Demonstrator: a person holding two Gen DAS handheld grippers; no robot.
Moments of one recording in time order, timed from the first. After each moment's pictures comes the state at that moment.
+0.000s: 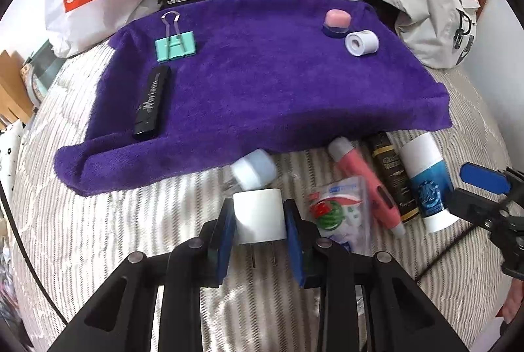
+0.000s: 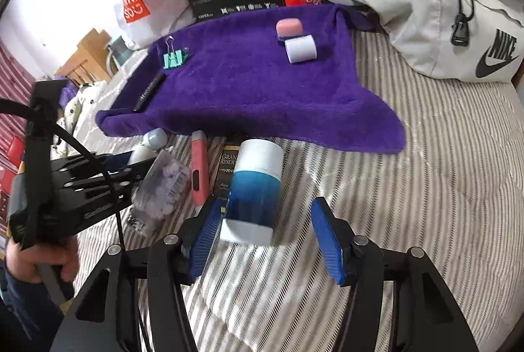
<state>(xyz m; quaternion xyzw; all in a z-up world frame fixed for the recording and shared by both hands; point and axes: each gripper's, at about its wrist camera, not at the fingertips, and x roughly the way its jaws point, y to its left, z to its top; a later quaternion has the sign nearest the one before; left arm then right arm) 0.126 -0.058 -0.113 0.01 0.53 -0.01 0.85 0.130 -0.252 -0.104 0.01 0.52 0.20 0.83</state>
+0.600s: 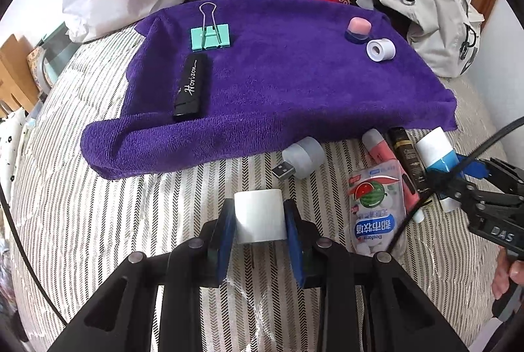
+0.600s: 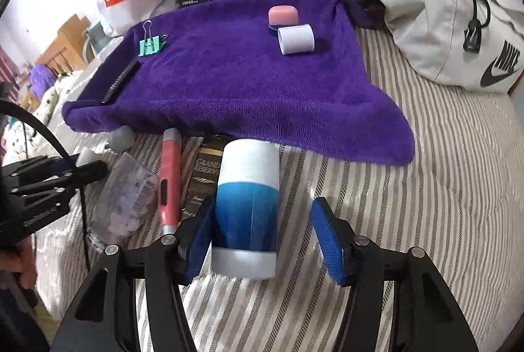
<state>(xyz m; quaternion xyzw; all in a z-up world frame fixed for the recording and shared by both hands) 0.112 -0.026 -0.111 -0.02 0.53 -0.01 0.85 0.144 -0.236 -0.125 -0.04 0.52 0.16 0.84</state>
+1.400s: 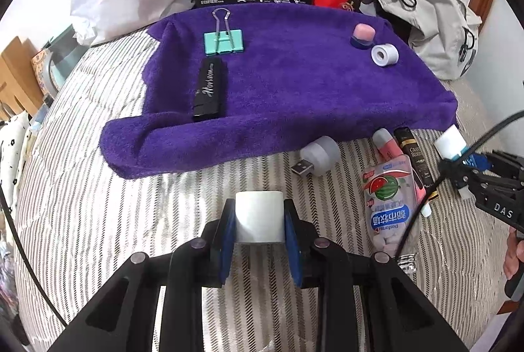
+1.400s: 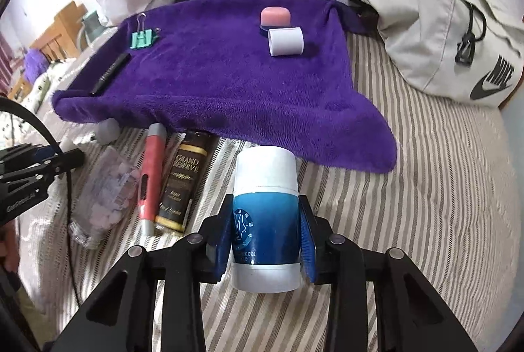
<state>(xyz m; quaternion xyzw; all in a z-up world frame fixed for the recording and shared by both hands) 0.102 -0.010 -0.110 -0.01 0.51 -0.01 0.86 0.143 -0.251 -0.122 -0.06 0.52 0.16 0.84</state>
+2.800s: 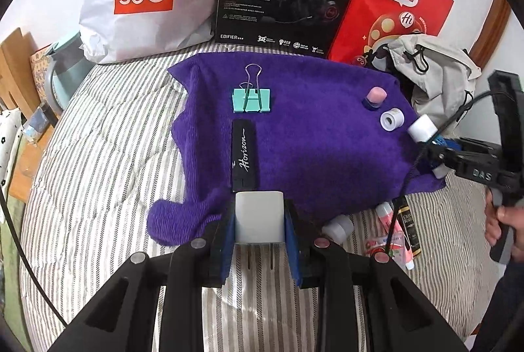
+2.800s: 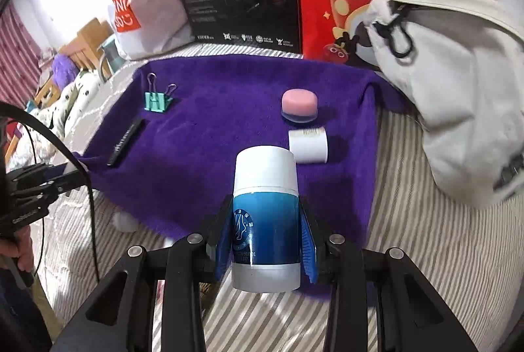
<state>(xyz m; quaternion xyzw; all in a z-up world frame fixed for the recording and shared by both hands) 0.141 0.031 -0.073 -0.07 0.48 -0.03 0.88 0.248 -0.221 -0.090 -0.06 0.51 0.24 0.82</state>
